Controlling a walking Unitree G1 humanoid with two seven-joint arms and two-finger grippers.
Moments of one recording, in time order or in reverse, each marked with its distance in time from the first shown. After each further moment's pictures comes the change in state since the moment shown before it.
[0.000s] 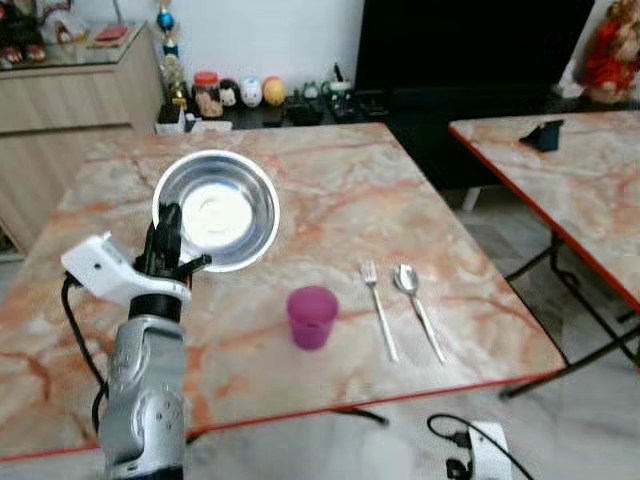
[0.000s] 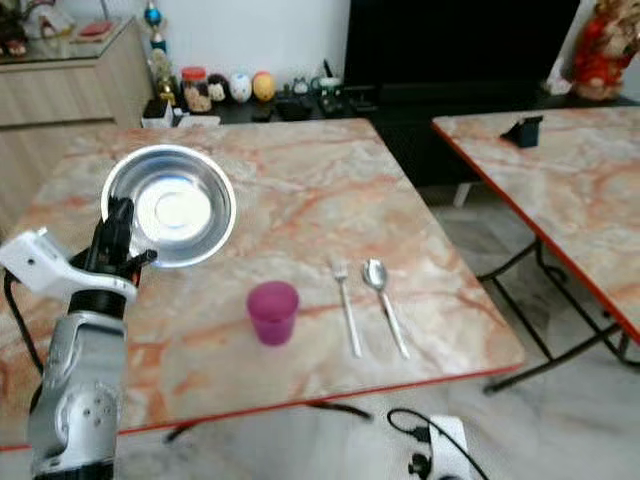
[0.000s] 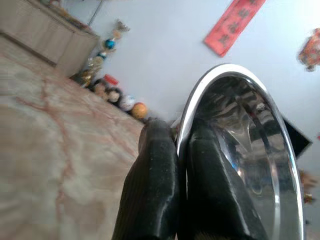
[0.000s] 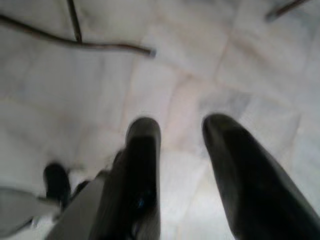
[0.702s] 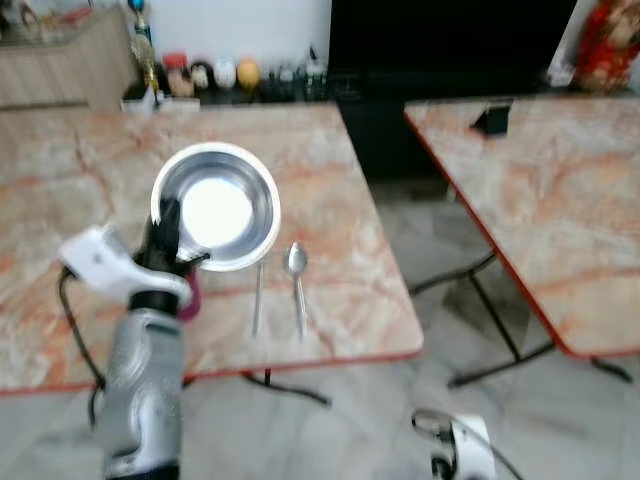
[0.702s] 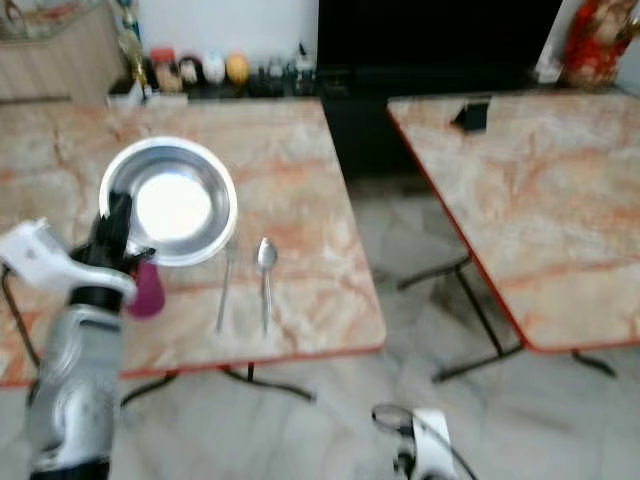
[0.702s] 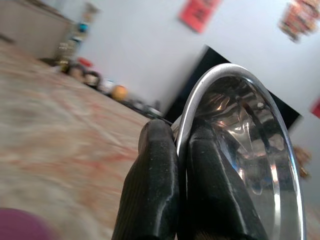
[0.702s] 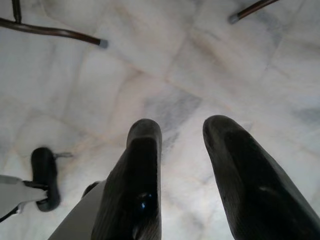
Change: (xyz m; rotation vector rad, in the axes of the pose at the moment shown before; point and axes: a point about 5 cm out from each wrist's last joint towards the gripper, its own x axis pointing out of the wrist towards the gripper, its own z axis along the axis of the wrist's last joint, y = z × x) left arm 0.002 -0.023 -0.010 0.014 0.047 -0.090; right arm -0.001 -0.008 0.001 -0.041 0.004 -0.032
